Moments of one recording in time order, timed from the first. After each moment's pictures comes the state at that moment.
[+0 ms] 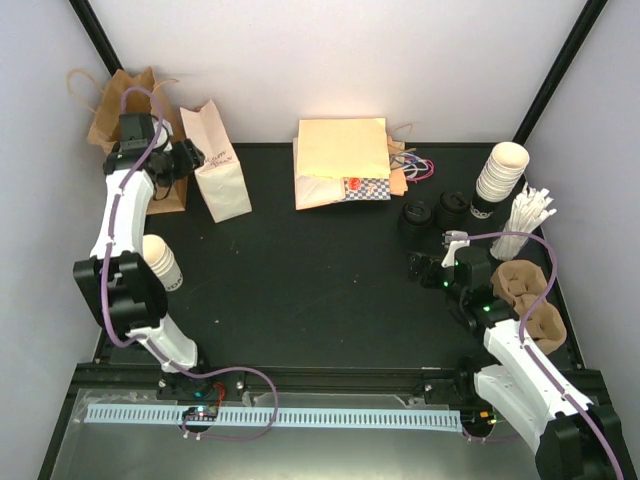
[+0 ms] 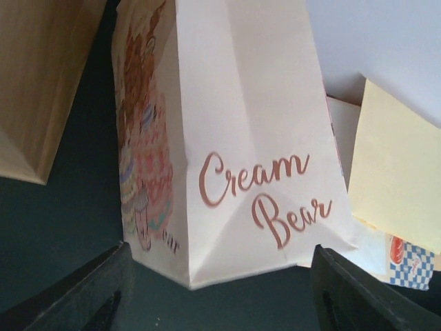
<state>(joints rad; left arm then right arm) 0.20 1.64 1.59 -0.73 0.29 -0.39 0.27 0.79 0.36 -0.13 -0.08 0.40</state>
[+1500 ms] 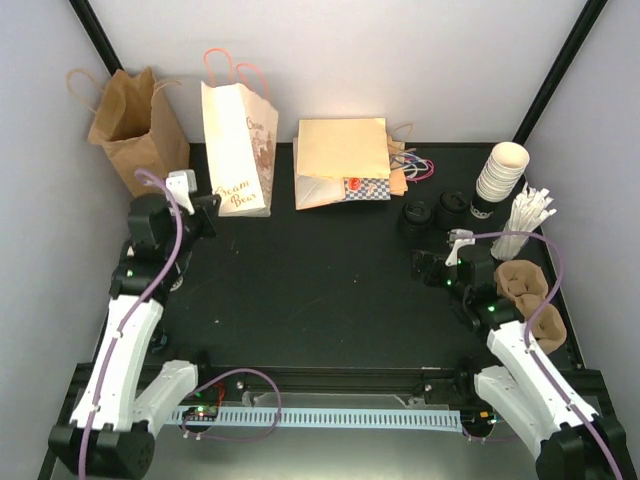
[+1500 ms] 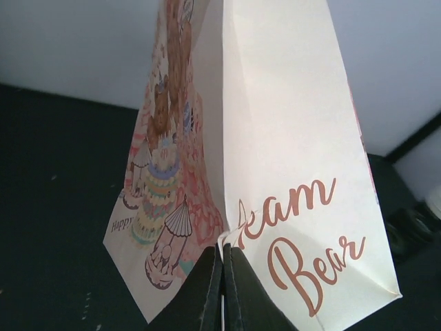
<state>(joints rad) -0.04 0.90 0.97 -0.43 0.24 -0.34 0.27 0.75 0.38 -0.19 -0.06 0.41</state>
